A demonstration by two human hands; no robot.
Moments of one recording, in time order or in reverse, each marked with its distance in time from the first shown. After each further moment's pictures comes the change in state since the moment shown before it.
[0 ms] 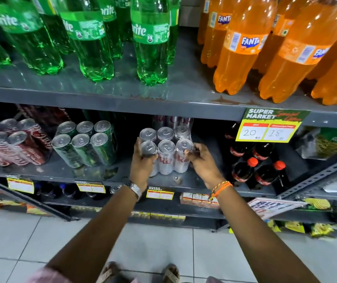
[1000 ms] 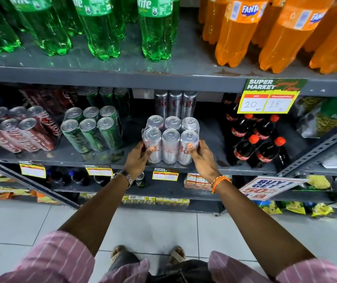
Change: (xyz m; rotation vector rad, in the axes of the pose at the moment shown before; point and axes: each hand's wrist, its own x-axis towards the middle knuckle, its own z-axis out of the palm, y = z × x) left_hand 0.005 -0.044 -0.066 0.680 -0.199 0.237; right_hand -0.056 0.018 0.007 -0.198 -0.012 -0.081
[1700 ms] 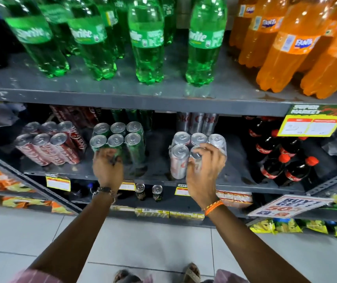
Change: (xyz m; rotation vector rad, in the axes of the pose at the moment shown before) left_hand -0.004 -0.033 -0.129 0.186 0.683 -0.122; right_hand -0.019 -0.072 0.088 -0.250 0.541 -0.536
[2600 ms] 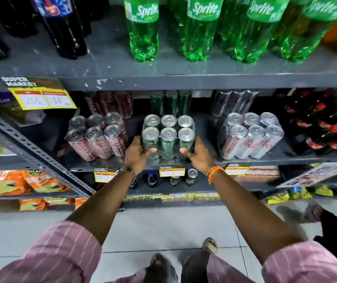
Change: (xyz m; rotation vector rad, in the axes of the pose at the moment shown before) left_hand 0.108 -0.124 -0.050 -0.245 -0.627 0.068; right_hand -0.033 -0.074 0.182 0.125 -0.568 0.562
